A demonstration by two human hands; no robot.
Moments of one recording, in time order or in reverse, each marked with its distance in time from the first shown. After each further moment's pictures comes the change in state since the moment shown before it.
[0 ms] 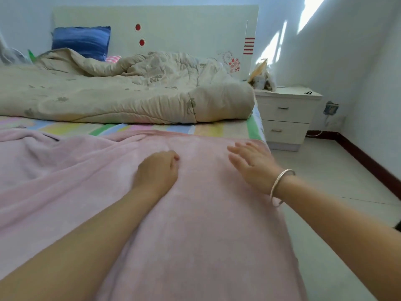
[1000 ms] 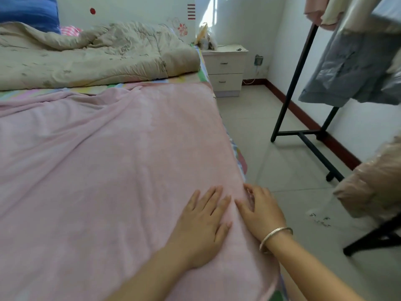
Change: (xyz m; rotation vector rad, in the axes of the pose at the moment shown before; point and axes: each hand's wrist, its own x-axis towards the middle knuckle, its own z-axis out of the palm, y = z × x) left_hand -0.514 0.111 -0.289 -0.014 -0.485 0.663; right_hand -0.566 -0.219 -0.002 0.192 0.200 0.558
